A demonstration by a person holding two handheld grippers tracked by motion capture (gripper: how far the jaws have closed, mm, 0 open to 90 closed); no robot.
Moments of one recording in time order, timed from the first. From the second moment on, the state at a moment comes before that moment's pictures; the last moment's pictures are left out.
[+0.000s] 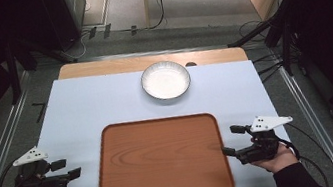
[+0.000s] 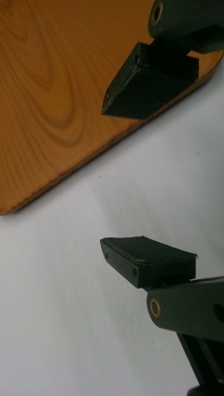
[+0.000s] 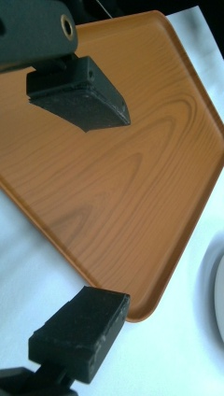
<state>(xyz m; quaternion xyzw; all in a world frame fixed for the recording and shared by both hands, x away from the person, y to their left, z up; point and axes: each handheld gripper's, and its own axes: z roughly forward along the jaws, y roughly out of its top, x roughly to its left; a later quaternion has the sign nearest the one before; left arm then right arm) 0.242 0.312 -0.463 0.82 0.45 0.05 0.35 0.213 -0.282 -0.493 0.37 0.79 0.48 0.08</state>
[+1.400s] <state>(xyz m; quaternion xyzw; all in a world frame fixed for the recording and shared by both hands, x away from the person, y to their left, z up) 0.268 0.300 -0.464 0.81 0.46 0.04 0.35 0.214 -0.283 -0.495 0.38 0.80 0.45 0.08</state>
